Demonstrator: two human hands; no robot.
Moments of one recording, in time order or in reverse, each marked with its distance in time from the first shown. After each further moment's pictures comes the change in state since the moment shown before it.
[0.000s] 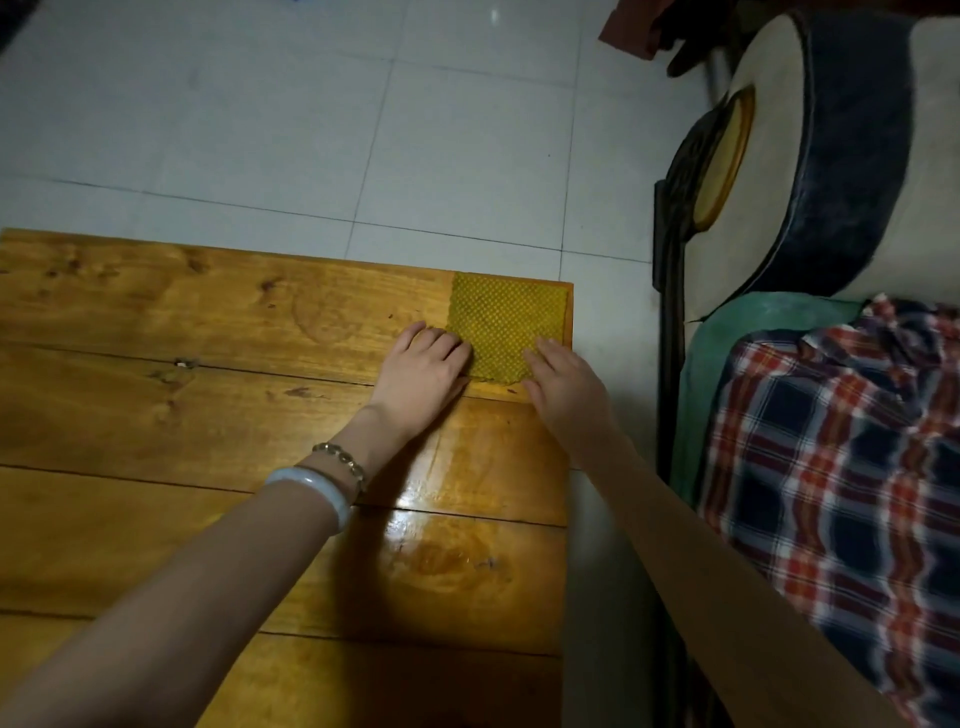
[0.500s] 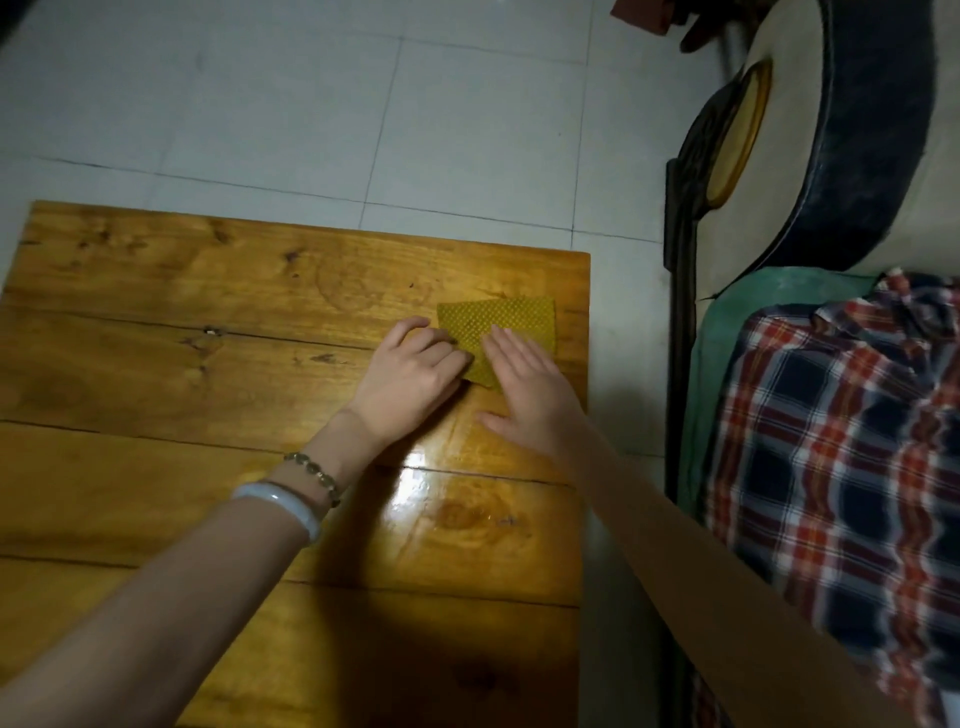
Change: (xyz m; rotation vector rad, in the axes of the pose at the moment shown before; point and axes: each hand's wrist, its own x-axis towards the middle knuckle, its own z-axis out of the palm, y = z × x) left_hand -0.056 -0.006 -0.037 -0.056 0.209 0.183; right_hand -0.026 -0.062 -0.007 0.045 -0.293 -0.144
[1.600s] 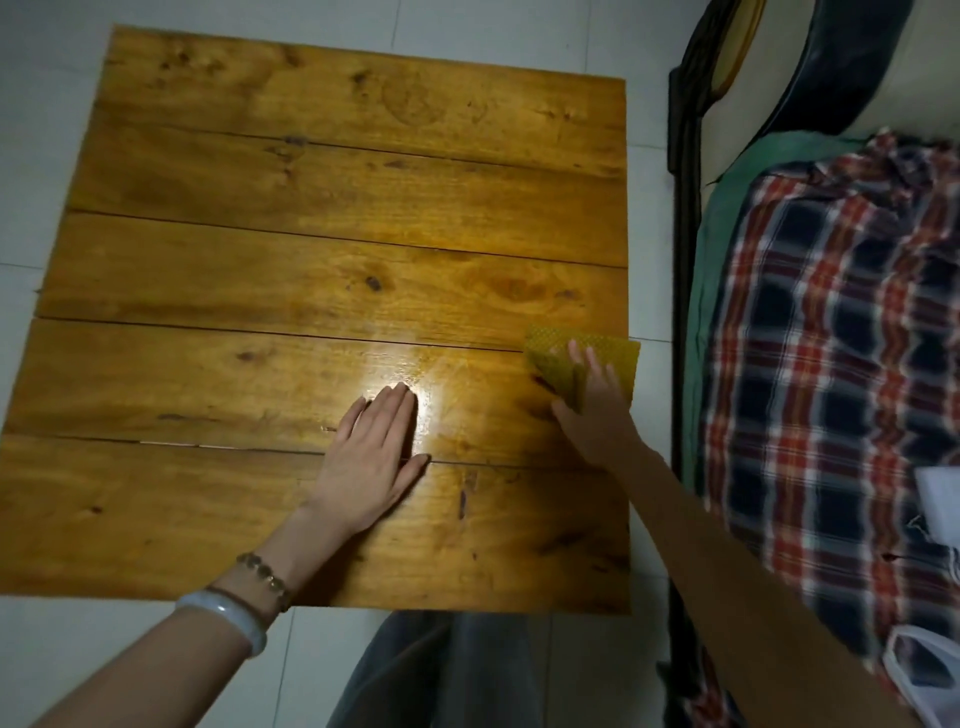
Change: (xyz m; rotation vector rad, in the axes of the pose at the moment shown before) left_hand -0.324 0.145 -0.061 -0.069 -0.537 -0.350; right_hand -0.231 -0.139 0.090 0.391 0.002 0.447
